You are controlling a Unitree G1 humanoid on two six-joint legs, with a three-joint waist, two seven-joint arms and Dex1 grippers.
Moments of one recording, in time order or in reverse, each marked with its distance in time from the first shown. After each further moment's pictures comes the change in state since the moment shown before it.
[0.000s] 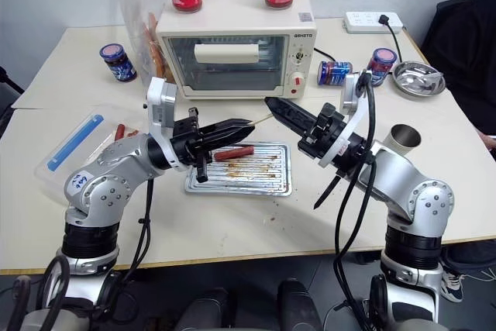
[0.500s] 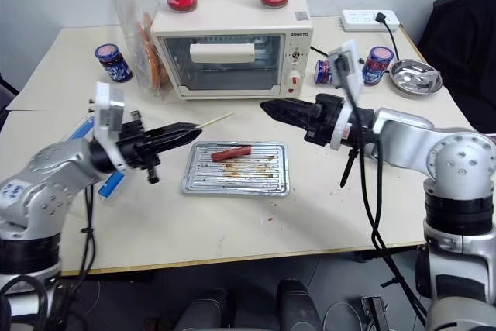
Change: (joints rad) left arm 0.212 0.351 0.217 -0.071 -0.008 0.051 -0.054; right arm -0.282 -0.371 0.316 0.091 -0.620 0.042 0.513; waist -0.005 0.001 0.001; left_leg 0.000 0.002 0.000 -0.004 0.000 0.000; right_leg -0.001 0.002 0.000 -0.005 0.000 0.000
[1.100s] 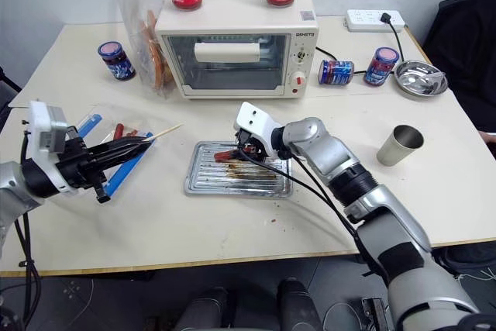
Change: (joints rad) left arm 0.205 0.080 0.204 -0.135 -0.019 0.003 0.048; right arm -0.197 0.354 0.529 0.681 -1.118 -0.746 0.569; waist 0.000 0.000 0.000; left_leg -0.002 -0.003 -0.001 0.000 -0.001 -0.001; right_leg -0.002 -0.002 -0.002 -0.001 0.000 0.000
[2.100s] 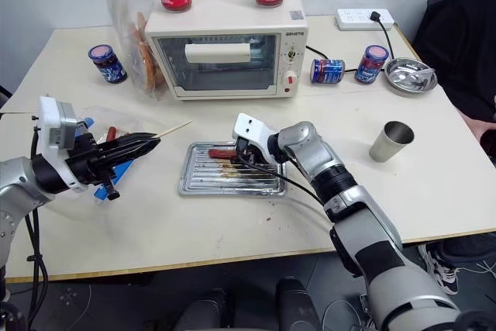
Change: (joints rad) left arm -0.041 0.004 -0.045 0.013 -0.011 -0.017 0.012; right arm 0.014 0.138 -0.175 0.175 -0.184 -0.012 0.150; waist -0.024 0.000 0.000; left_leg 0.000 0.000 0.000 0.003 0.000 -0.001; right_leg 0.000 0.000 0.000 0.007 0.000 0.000
